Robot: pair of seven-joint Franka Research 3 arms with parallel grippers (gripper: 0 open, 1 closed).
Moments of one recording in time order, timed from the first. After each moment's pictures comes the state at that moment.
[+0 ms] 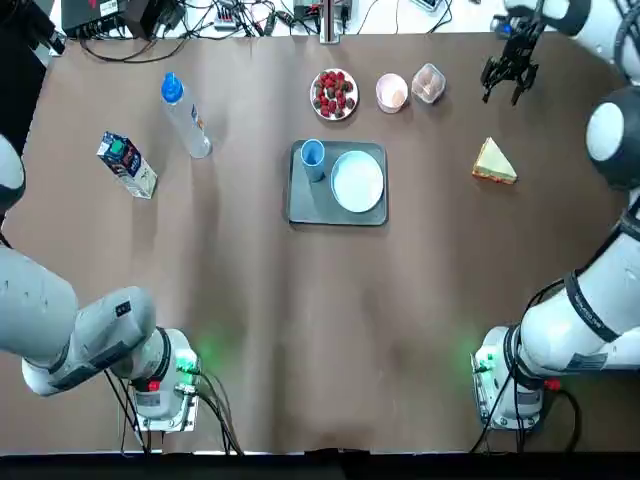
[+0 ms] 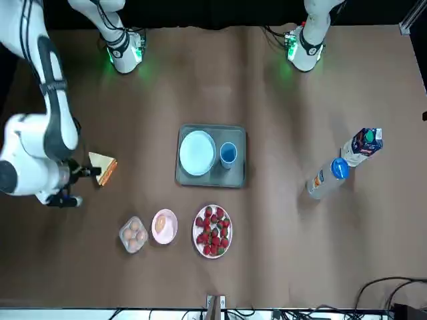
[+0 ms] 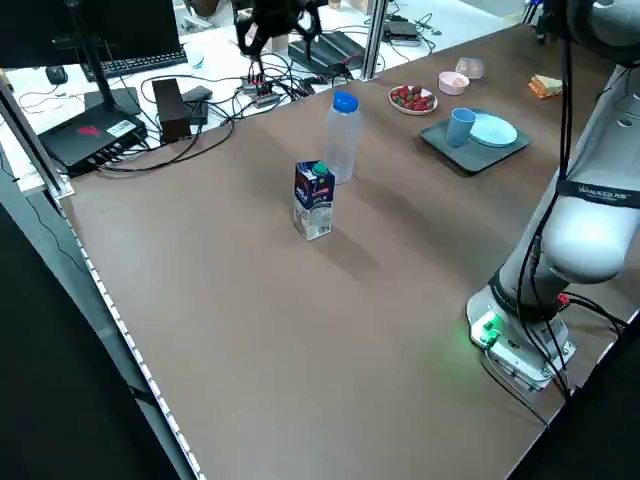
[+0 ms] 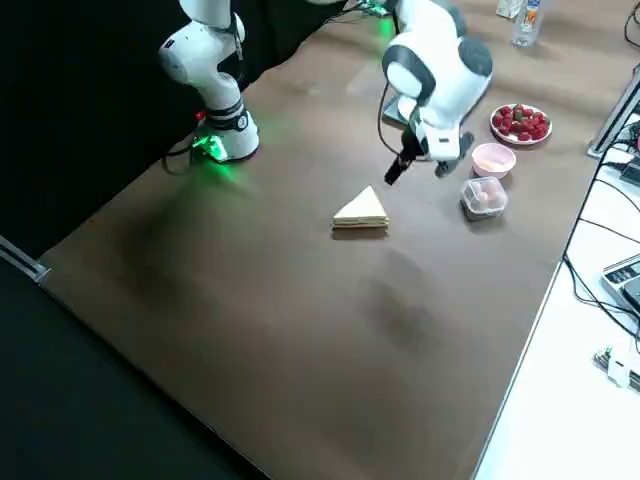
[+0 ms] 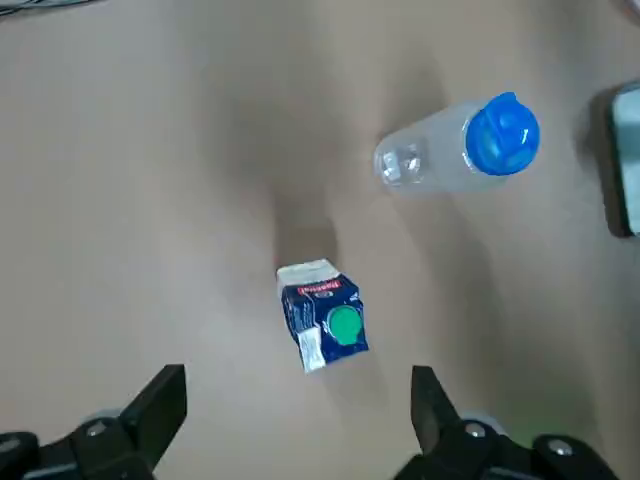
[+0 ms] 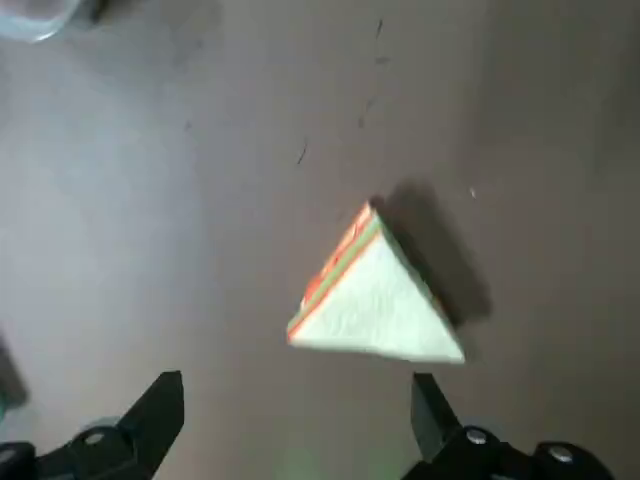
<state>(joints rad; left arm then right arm) 0.48 0.14 -0.02 -1.53 -0.19 1.58 0.80 0.00 0.48 -0.03 -1.63 0.05 1.77 -0.02</state>
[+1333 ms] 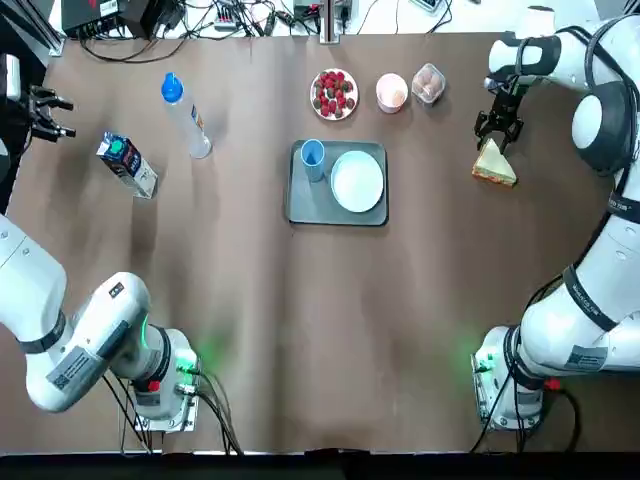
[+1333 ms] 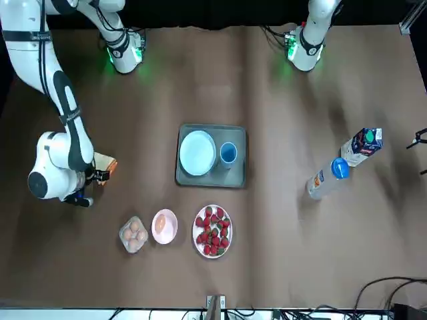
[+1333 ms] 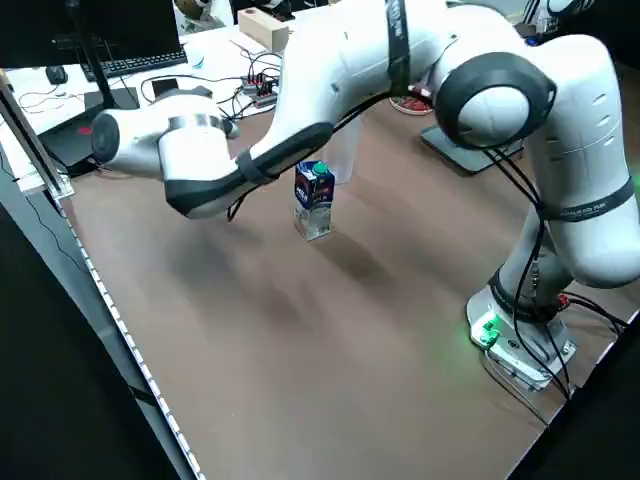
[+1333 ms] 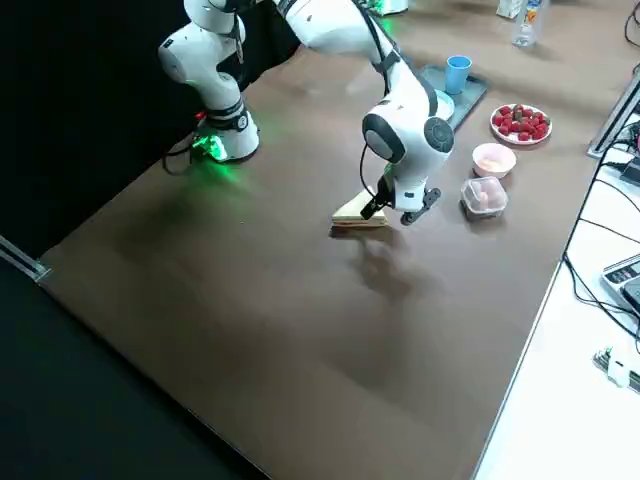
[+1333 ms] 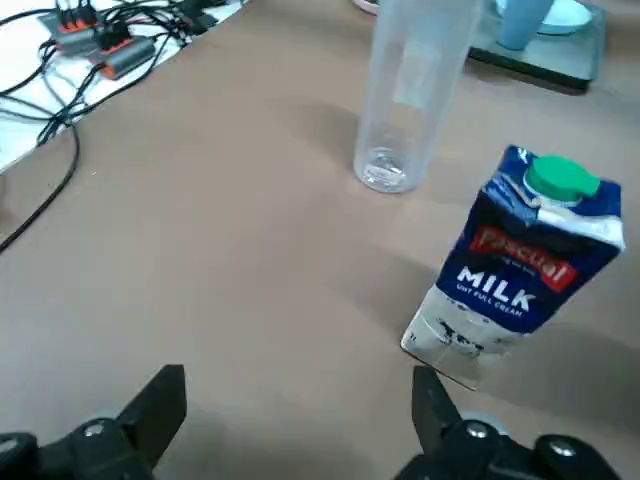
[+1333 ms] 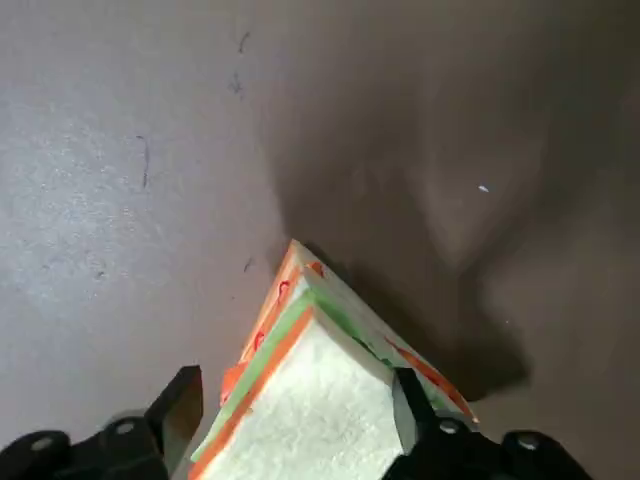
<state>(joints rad) 0.82 0.64 -0.03 -1.48 -0.70 1.67 2.18 -0.04 0.58 -0.05 -1.80 0.05 1.97 0.06</state>
